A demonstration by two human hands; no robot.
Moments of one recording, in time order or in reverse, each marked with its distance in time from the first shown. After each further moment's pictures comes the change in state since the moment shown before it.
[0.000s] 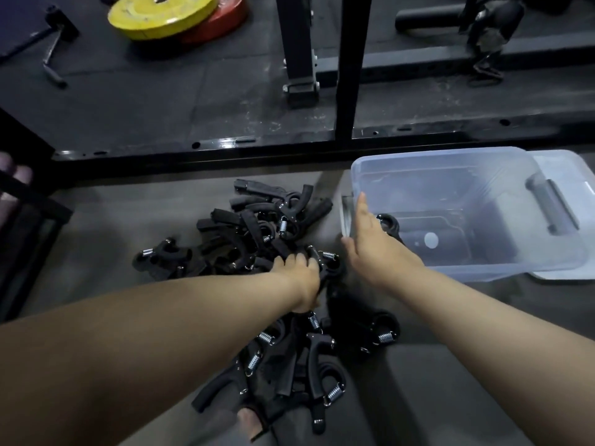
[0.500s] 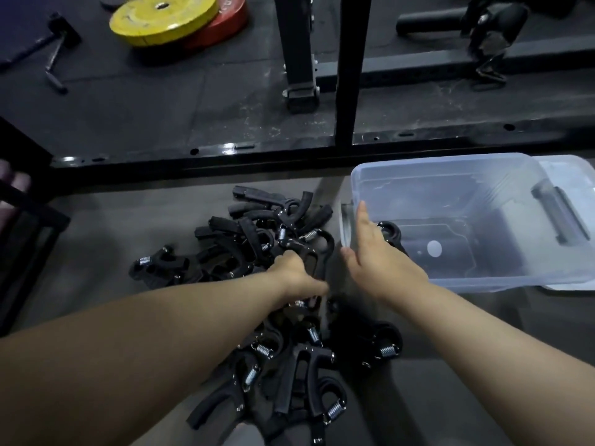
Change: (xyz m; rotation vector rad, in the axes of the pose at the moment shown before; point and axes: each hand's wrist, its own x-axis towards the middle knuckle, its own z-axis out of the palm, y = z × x) left_hand 0.004 -0.009 -0.020 -0.817 0.059 -0.363; right_hand -0.002 0.000 -0.005 0.003 0.015 -0.004
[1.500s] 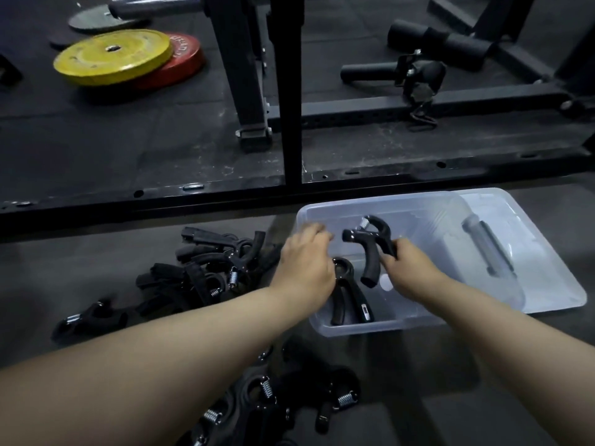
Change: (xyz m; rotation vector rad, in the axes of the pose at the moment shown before) left_hand -0.010 0.119 -0.003 0.044 0.341 0.695; right_hand 0.043 0.118 -0.067 0.265 0.180 0.350
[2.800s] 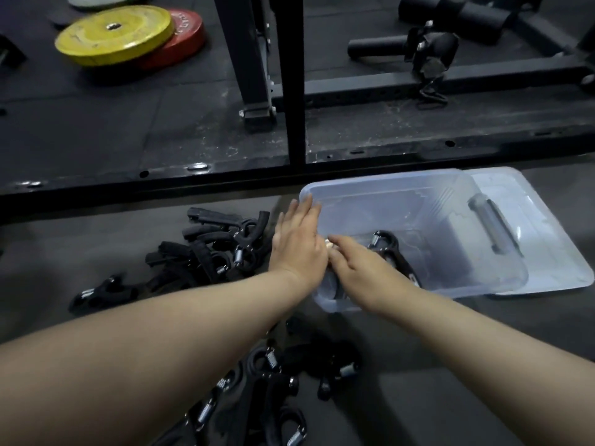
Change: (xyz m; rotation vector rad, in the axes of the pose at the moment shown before) left_hand -0.008 -0.014 0.012 -0.082 0.121 -0.094; right_hand -0.072 -0.047 0.037 -0.081 -0.194 -0.388
